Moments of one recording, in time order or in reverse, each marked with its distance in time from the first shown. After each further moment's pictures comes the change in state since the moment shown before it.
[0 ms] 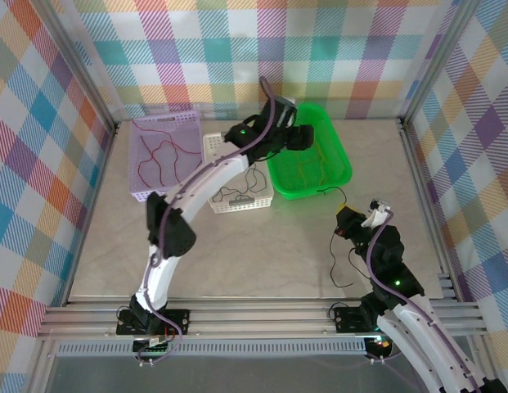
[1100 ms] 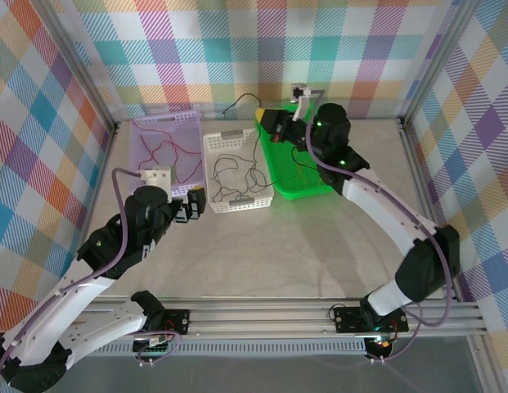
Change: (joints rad) left arm 0.042 -1.303 -1.194 0.001 -0.416 0.111; right arm 0.142 1.139 1.098 0.258 -0.458 -0.050
